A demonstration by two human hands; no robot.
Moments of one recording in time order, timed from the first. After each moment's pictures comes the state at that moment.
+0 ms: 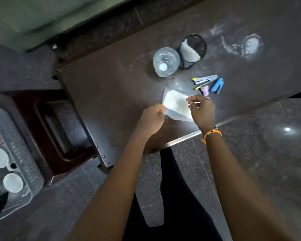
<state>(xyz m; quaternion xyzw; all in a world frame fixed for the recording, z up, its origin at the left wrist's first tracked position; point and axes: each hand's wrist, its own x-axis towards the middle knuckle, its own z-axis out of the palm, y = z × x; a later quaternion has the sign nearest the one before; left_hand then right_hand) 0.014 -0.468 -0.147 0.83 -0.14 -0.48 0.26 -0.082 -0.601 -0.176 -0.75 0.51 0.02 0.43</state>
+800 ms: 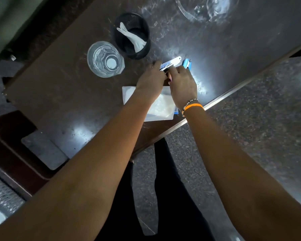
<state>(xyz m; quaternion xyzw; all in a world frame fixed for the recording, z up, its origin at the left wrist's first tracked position) -0.003 -0.651 -0.235 0.82 -0.40 -0.40 0.02 -0.099 -0.699 -0.254 -0.87 0.41 0.11 0.24</state>
